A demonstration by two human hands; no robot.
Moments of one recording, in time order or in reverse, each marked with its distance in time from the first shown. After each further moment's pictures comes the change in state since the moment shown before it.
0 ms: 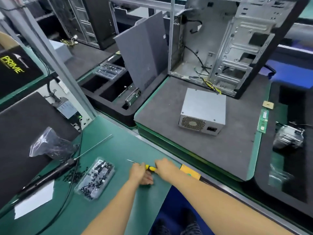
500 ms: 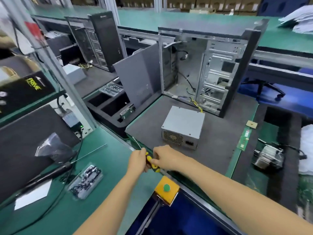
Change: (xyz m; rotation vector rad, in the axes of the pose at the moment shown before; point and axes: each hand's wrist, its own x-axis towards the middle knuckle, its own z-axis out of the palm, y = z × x) left_hand -0.098 0.085 0.059 0.039 0.258 0.435; right_hand -0.111 0.062 -0.134 0.083 0.162 -0.337
